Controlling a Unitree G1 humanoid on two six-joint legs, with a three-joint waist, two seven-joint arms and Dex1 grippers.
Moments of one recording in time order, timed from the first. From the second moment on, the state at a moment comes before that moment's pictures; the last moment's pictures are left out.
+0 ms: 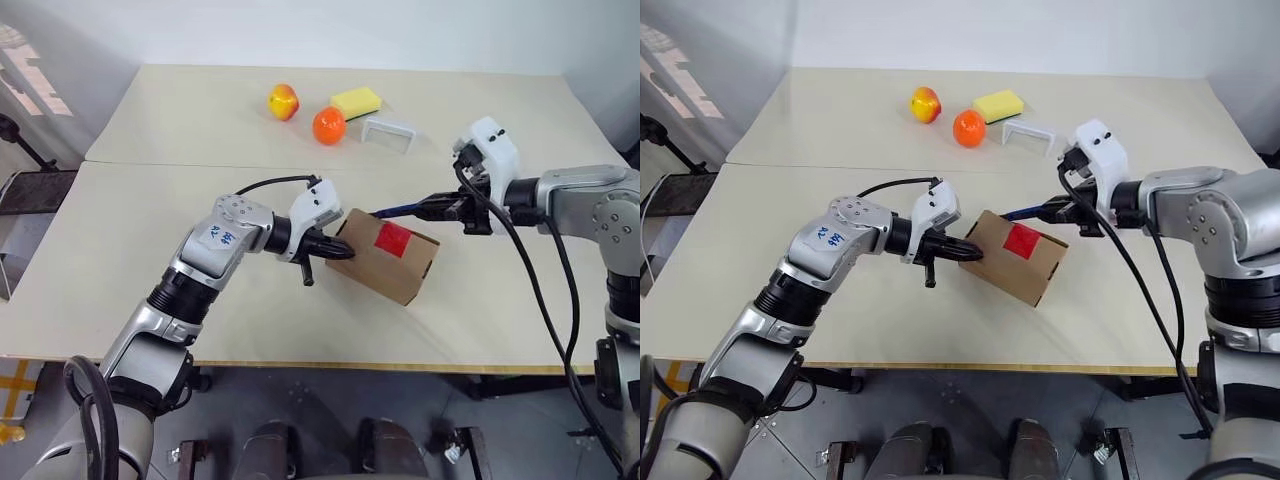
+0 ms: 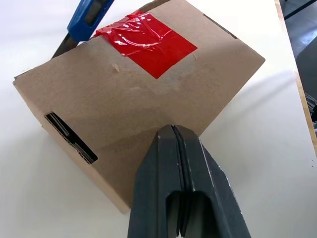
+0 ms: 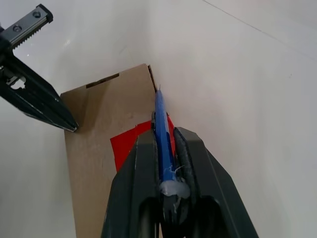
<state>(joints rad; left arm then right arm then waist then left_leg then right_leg) -0.93 0.44 -0.37 0.17 -0.23 0.71 -1.00 -0.94 -0.84 0.03 -0.16 0.66 1.37 0.67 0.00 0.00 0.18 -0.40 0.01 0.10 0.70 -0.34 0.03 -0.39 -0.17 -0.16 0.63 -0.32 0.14</state>
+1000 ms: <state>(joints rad) -0.97 0.41 -0.38 0.25 -0.21 0.66 -1.00 -0.92 -1.06 0.15 -0.27 0.62 1.36 0.82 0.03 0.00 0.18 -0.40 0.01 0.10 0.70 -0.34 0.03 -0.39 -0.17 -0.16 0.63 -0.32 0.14</state>
